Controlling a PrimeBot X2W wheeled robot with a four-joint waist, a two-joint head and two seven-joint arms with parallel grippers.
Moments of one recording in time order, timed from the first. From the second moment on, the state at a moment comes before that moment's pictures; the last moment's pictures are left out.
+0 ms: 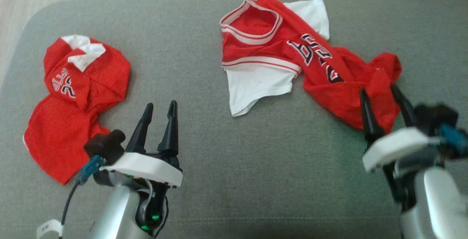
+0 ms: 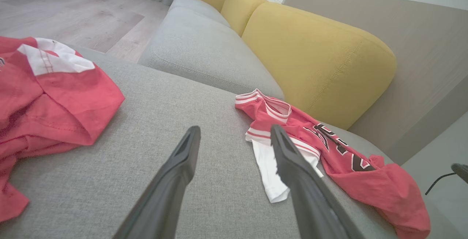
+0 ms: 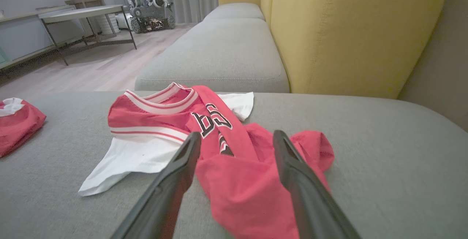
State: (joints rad) left arm -0.19 0.04 -0.28 0.30 -0.50 -0.06 -0.26; right arm -0.12 -0.05 -0.02 0.06 0.09 0.12 0.13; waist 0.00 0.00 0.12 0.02
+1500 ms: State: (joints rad) left arm -0.28 0.04 -0.39 0.33 -0.56 -0.07 -0.26; right arm -0.92 -0.52 0.30 0.67 0.21 0.12 0.39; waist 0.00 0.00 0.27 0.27
